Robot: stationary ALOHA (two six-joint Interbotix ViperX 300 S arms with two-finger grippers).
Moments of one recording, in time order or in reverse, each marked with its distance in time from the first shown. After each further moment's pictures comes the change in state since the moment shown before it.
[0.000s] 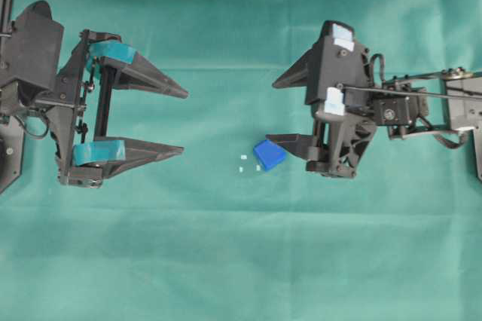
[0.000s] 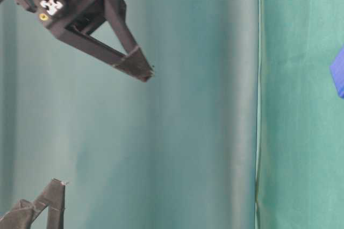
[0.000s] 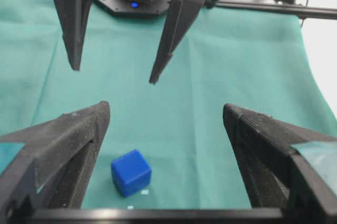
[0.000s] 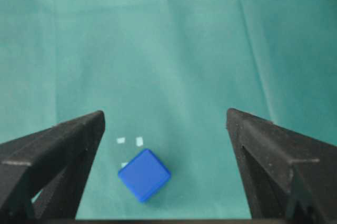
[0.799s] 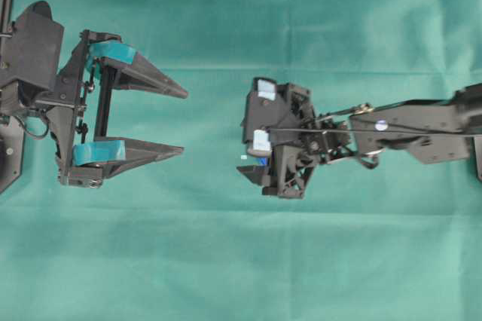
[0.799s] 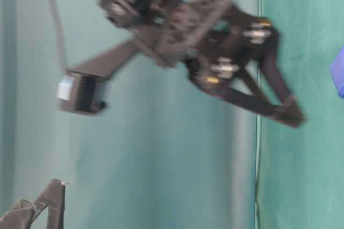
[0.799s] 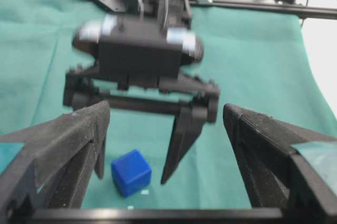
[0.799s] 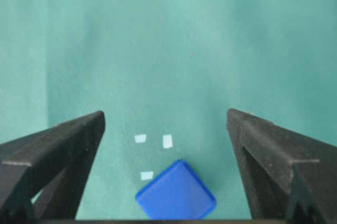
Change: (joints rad) left arm -0.002 0.000 0.000 0.000 0.000 0.000; right arm -0.006 0.310 0.002 0.029 -0.202 0.008
